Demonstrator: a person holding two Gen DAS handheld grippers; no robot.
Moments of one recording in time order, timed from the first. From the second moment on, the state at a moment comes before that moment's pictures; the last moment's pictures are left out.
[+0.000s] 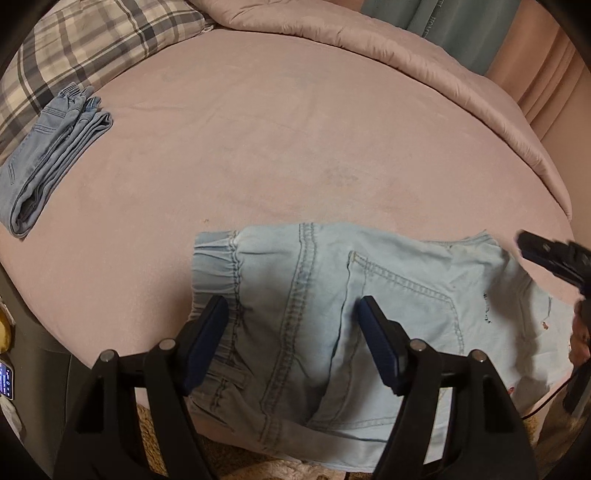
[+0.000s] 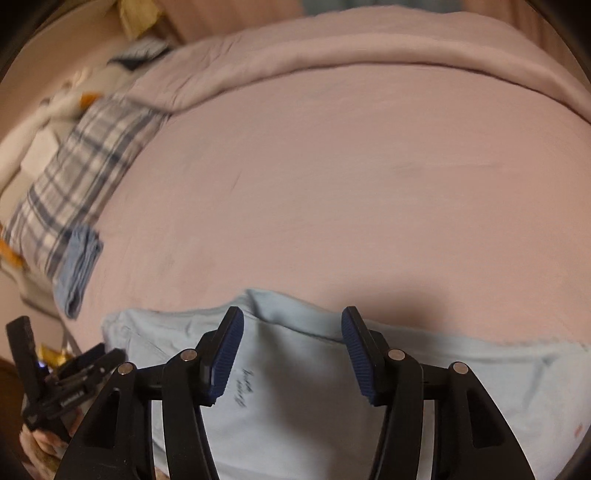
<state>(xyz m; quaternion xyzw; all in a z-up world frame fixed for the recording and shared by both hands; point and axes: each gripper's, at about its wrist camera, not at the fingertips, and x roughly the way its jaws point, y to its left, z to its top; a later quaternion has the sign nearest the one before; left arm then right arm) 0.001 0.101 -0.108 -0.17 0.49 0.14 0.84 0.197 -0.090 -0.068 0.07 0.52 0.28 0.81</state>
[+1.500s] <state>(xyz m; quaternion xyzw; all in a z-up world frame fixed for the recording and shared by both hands) -0.011 0.073 -0.039 -0.16 0.42 0.10 0.88 0.179 -0.219 -0.059 0.13 0.48 0.18 0.85</state>
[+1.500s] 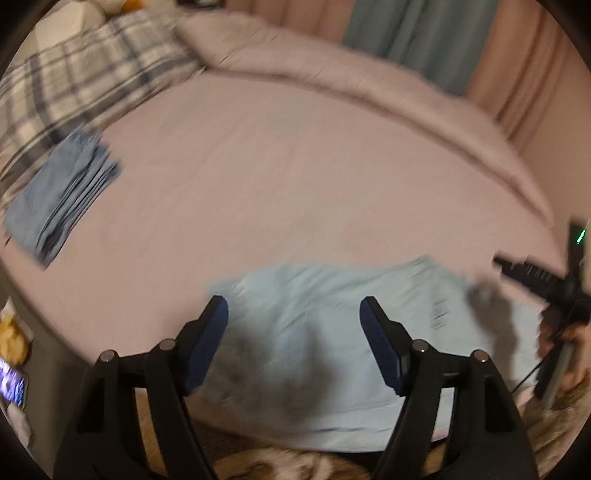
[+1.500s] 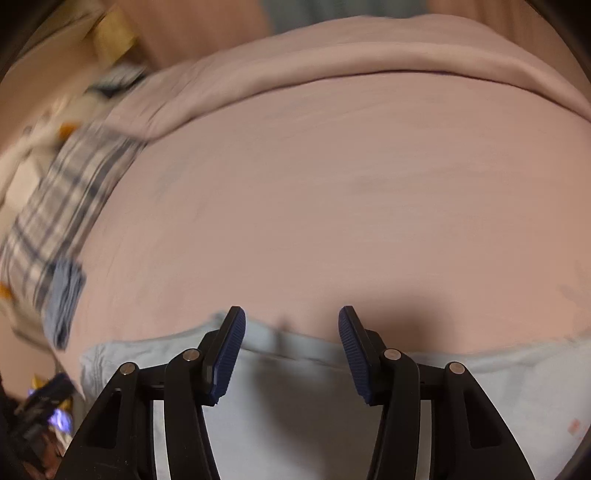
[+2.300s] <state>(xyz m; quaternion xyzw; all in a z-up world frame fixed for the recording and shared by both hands) 0.155 -0.048 -0.136 -0.20 0.54 -0.04 0.82 0.161 -0.482 -0.125 0.27 0.46 -0.10 0.84</state>
